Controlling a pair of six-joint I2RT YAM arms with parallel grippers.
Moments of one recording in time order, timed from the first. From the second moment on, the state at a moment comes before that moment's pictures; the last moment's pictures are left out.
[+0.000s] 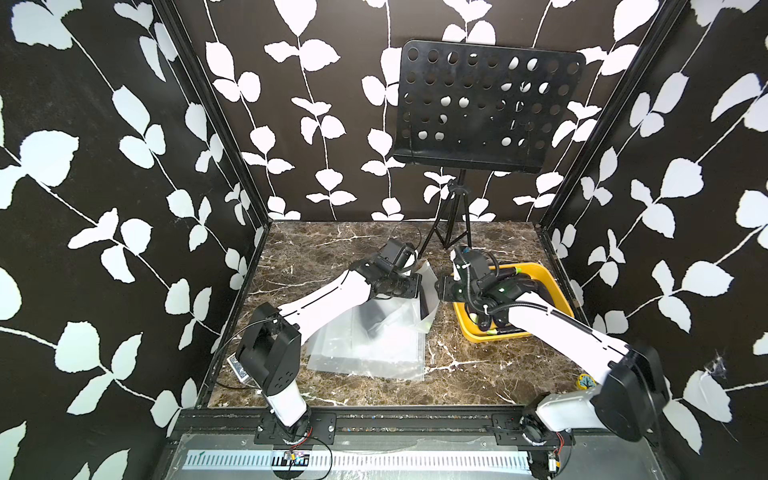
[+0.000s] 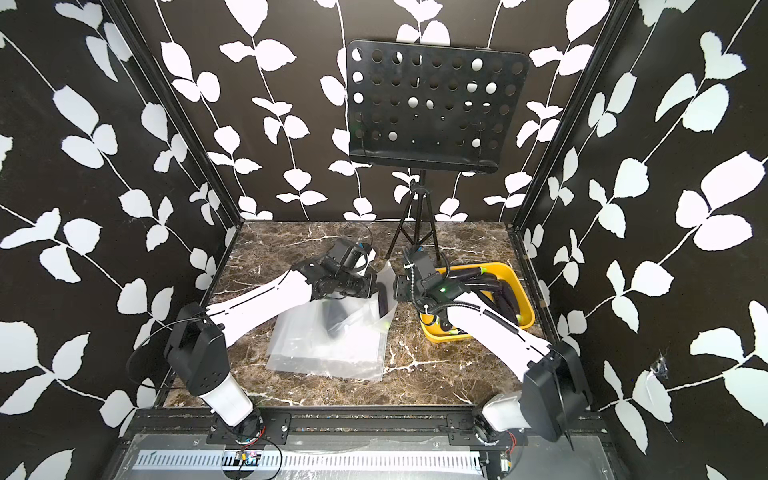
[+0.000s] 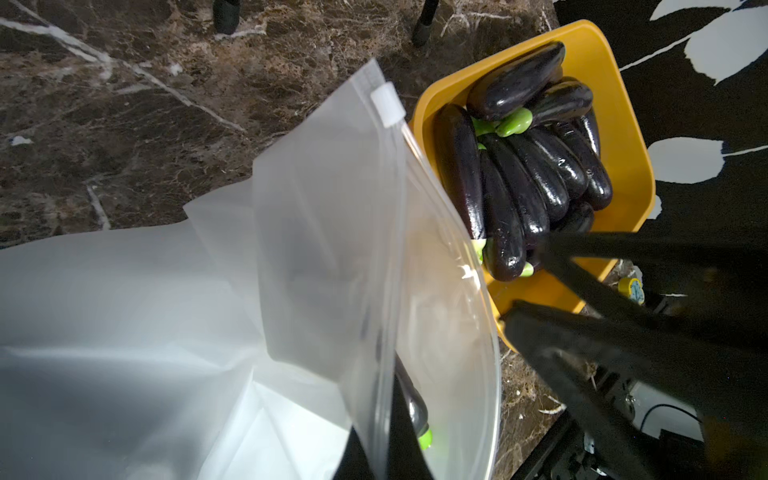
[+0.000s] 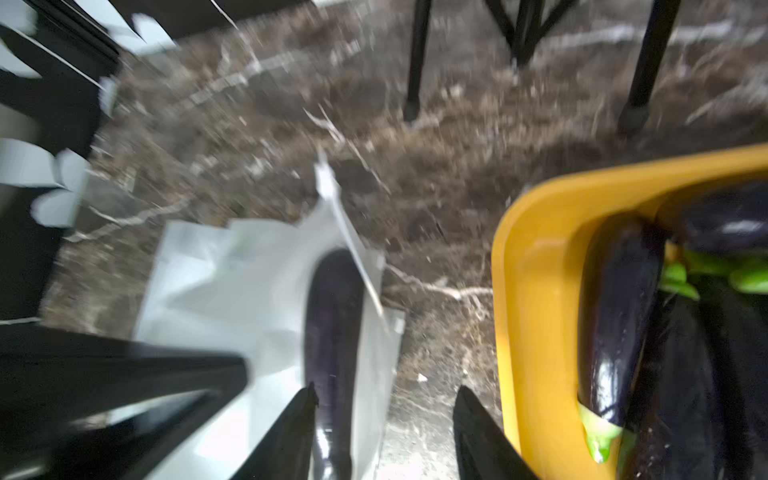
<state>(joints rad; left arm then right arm) -0.75 1.68 1.37 -0.56 0.22 -0.46 0.63 1.41 1.06 -0.47 0.07 0.55</state>
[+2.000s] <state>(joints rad) -0.76 1.73 1.46 -0.66 0.27 -0.40 0.58 1.33 1.01 -0.37 -0.16 0.68</state>
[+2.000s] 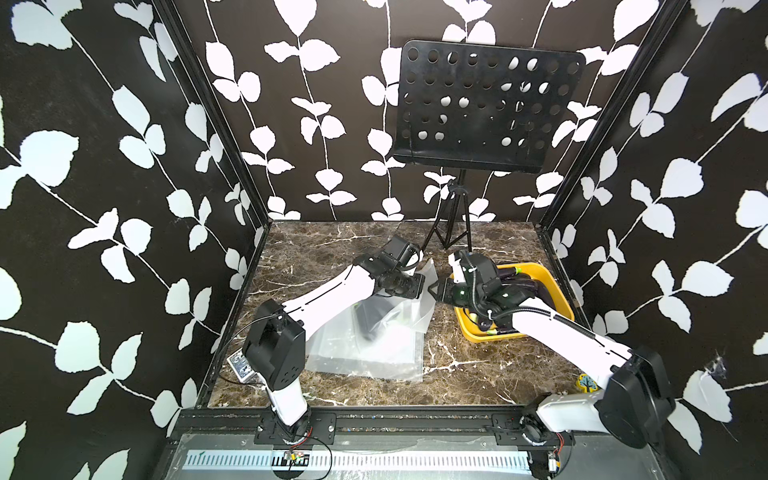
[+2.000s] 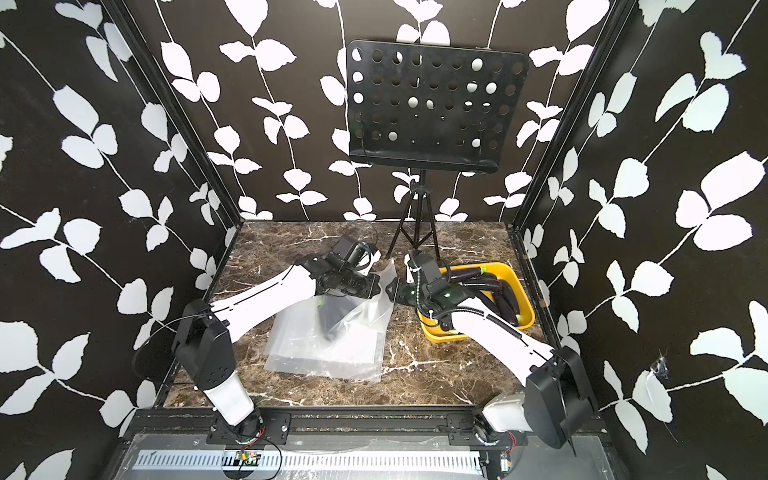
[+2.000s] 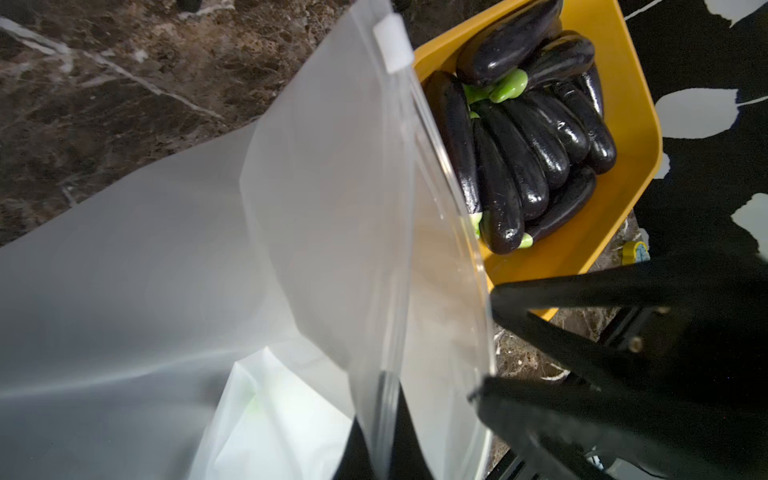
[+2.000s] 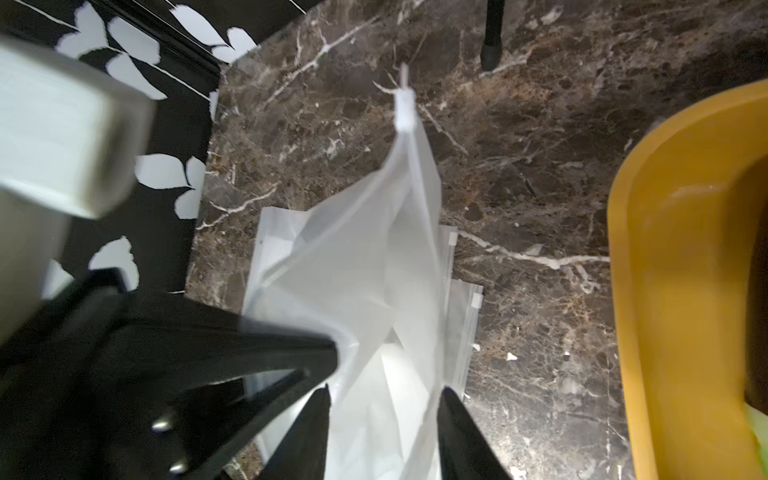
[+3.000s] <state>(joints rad) -0.78 1.75 1.39 -0.57 0.29 -0.43 0.38 1.69 1.03 -0.45 0.24 0.45</state>
